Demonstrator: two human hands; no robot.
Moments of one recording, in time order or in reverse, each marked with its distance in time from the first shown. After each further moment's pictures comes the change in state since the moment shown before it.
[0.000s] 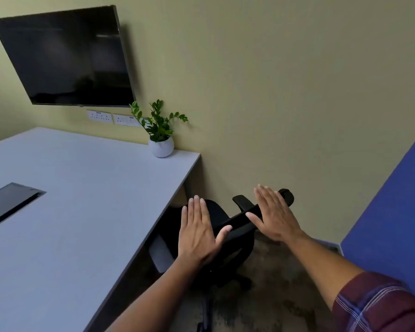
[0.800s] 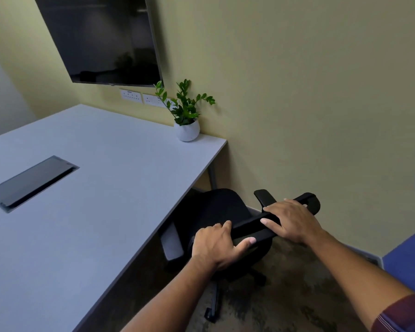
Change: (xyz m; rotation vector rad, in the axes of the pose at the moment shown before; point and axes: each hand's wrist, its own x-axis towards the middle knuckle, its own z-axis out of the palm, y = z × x) left_hand 0.029 0.028 0.025 0.064 -0.092 -0.029; right_hand 0.067 0.057 0.053 0.109 -0.013 -0.280
